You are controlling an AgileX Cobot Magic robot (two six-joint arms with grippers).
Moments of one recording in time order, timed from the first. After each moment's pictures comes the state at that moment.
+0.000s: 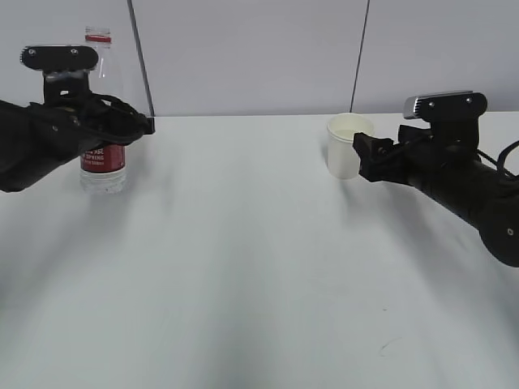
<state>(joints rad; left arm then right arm) -0.33 1.94 -1.05 -0.74 -0.52 0.56 0.14 1.94 -0.76 -0.09 -0.89 0.08</state>
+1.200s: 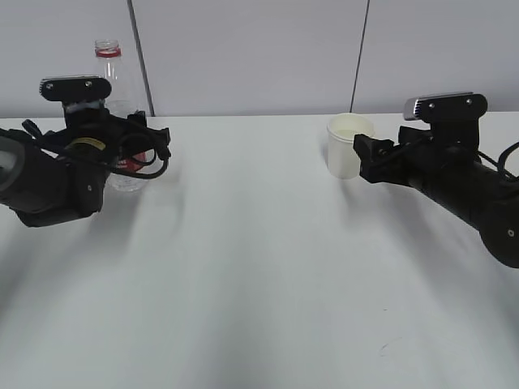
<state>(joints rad) -0.33 2.15 -1.07 -0.40 -0.86 0.18 0.14 1.94 -0.76 -0.09 -0.89 0.07</state>
